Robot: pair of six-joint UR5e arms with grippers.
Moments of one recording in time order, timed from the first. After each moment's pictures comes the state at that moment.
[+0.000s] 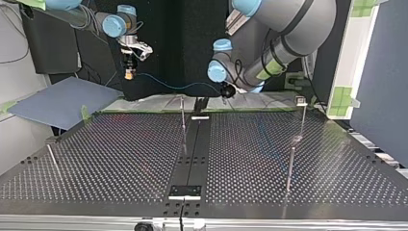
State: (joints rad) left arm -0.47 -2.42 -1.65 -2.64 -2.12 -0.91; right arm 1.82 -0.75 2.08 -1.14 1.58 1.60
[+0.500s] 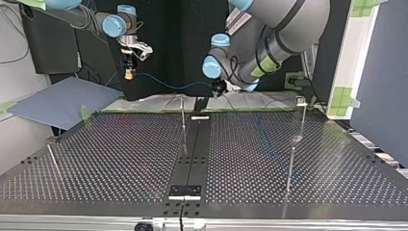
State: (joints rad) left arm -0.51 -2.43 -1.65 -2.69 -1.99 -1.03; right arm 1.82 -0.75 2.08 -1.14 1.58 1.59
